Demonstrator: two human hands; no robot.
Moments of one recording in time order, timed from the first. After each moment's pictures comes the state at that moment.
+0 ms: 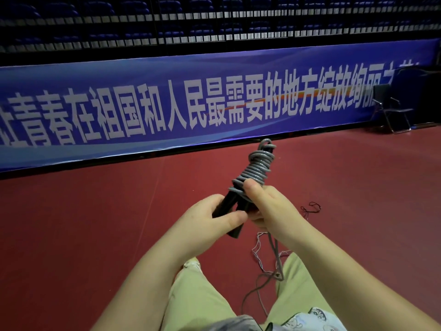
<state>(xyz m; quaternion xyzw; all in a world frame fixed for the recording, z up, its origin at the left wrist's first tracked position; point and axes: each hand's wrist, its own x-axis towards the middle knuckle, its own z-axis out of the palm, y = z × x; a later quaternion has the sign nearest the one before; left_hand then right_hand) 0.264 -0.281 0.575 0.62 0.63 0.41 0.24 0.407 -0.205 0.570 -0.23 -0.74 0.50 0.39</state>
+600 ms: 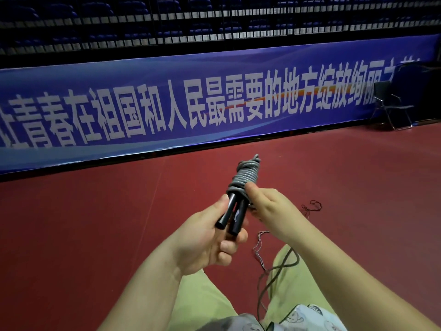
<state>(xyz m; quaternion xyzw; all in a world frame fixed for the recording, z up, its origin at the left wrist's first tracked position) 0.271 -0.286 0.572 0.44 0.46 0.43 0.64 0.409 -0.186 0.554 -0.29 -0.78 0.38 0.40</state>
